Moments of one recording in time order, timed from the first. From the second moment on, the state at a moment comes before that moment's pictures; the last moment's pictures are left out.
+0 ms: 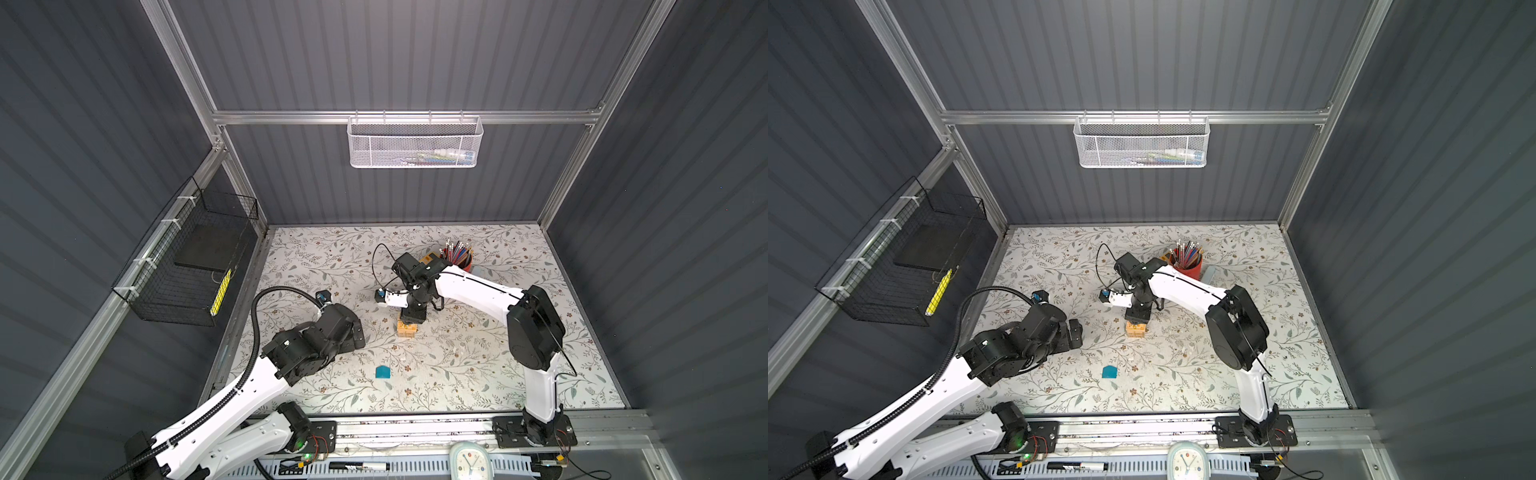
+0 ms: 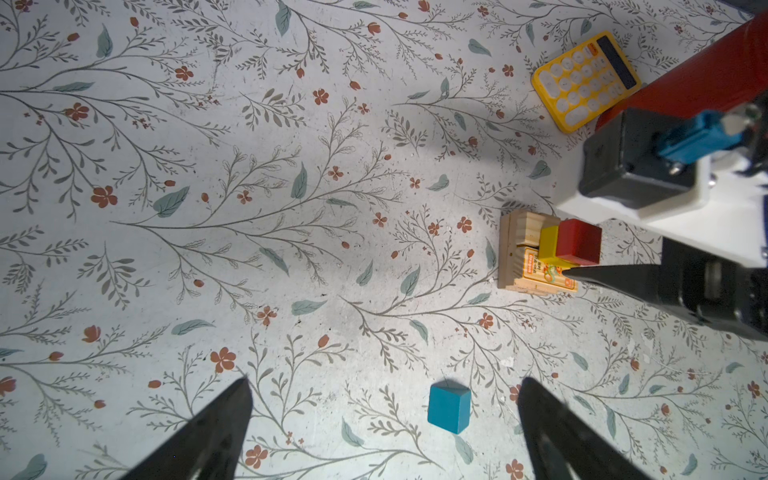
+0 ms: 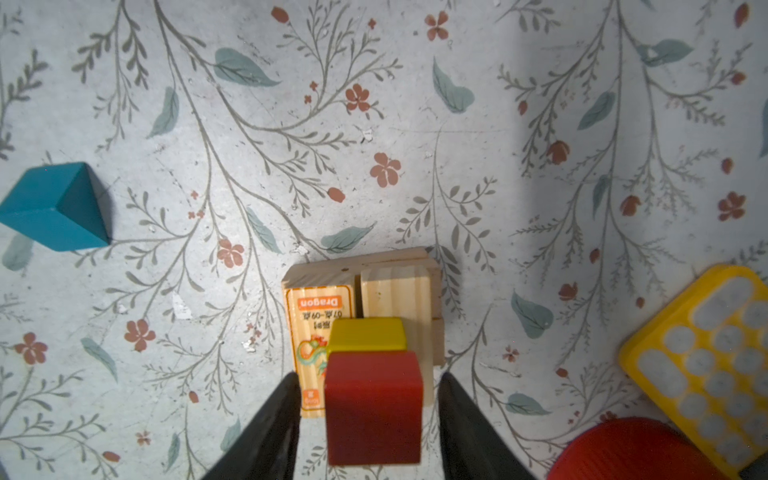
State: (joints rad) left arm -0.82 0.90 0.87 -0.95 -0.36 -0.82; right arm 0.77 2.00 1.62 -0.94 -0.12 -0.64
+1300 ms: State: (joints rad) left arm -0.82 0.79 0.87 -1.06 -0.41 -0.90; right arm 1.04 1.69 1.27 -0.67 -0.05 -0.02
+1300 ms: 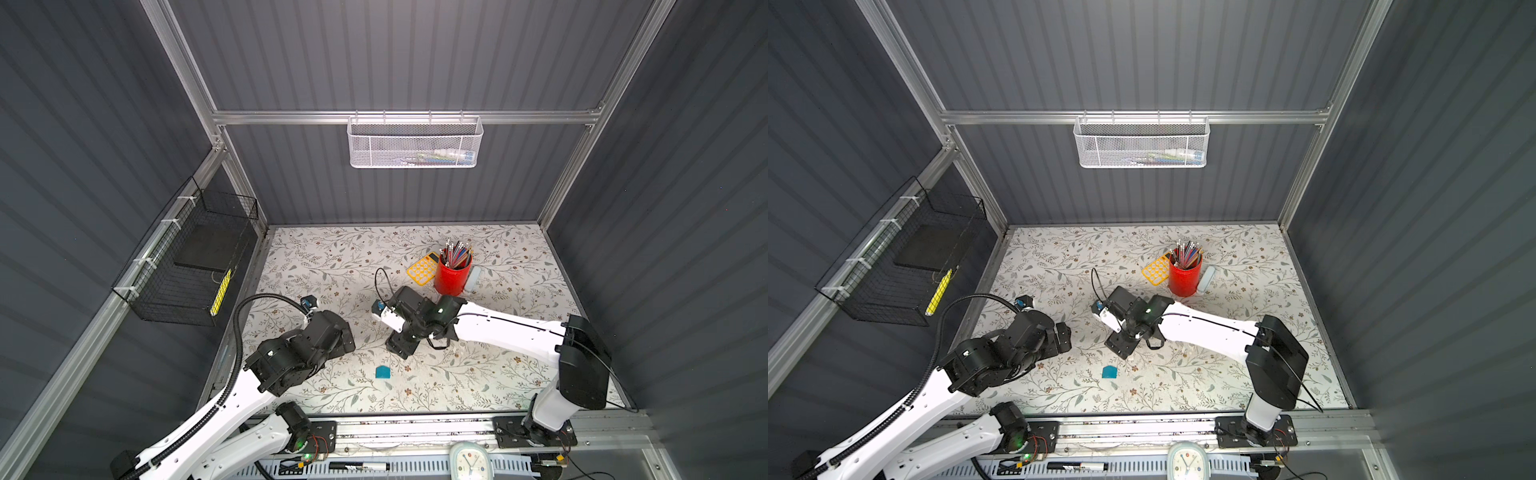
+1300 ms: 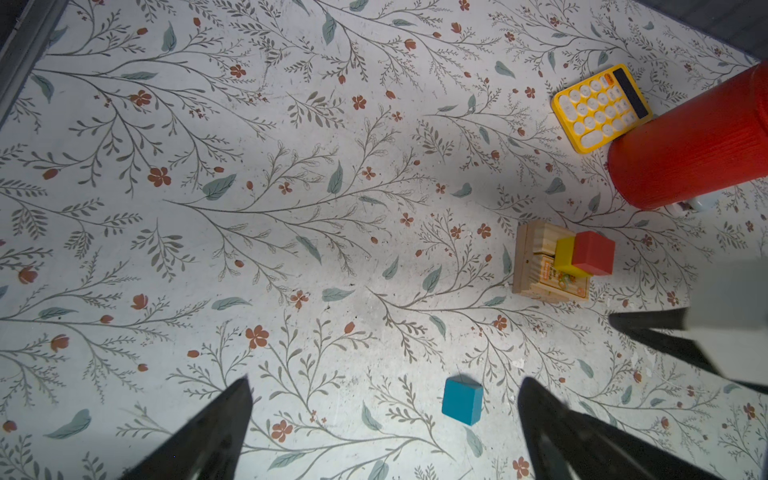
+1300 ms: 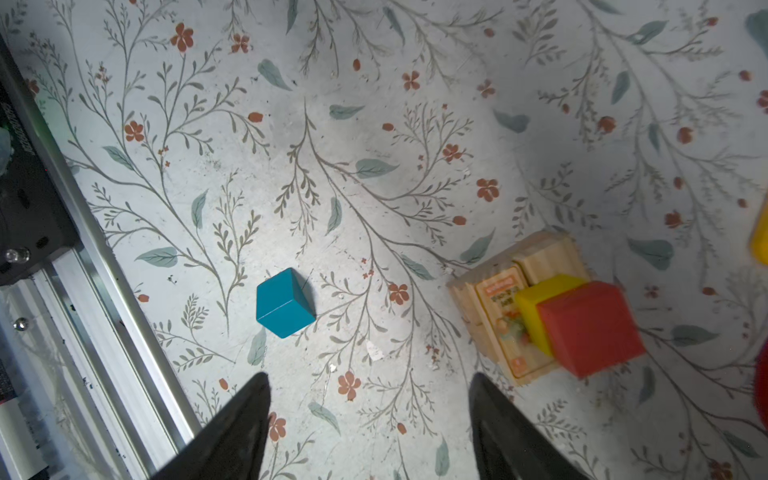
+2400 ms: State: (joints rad) left arm -0.82 0.74 0.87 -1.14 -0.43 -0.94; right arm 1.19 1.91 1.25 -0.55 -0.05 -0.19
